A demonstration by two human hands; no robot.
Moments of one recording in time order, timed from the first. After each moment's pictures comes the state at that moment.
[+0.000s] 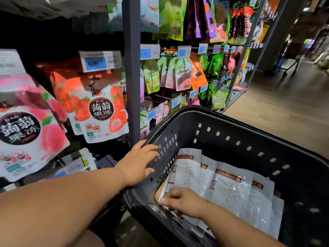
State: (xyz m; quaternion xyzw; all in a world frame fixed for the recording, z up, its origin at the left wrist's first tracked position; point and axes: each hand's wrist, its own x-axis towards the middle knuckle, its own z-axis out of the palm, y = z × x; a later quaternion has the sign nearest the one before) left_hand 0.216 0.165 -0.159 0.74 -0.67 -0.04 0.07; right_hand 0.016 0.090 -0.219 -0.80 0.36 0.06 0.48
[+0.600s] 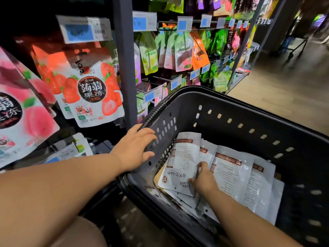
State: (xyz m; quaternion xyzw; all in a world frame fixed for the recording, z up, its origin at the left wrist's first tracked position) left_hand 0.221 0.159 -0.169 0.74 -0.67 0.02 0.07; right_hand -0.010 0.038 -0.283 -0.73 0.58 -0.08 0.34
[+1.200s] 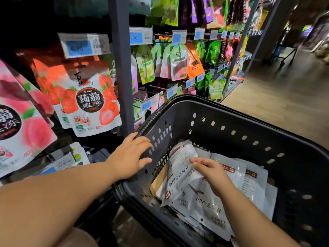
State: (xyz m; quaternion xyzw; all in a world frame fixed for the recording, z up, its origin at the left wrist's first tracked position) left_hand 0.225 0.161 -0.170 0.74 -0.67 -0.01 0.10; right_hand -0.027 0.031 -0.214 -0.64 0.44 -0.27 0.57
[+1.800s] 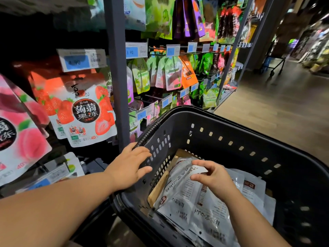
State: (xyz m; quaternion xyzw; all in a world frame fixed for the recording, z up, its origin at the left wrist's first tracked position) left_hand 0.223 0.154 -0.172 0.72 -0.69 -0.01 0.07; right_hand -0.046 0.045 -0.167 -0.72 0.40 -0.27 0.51
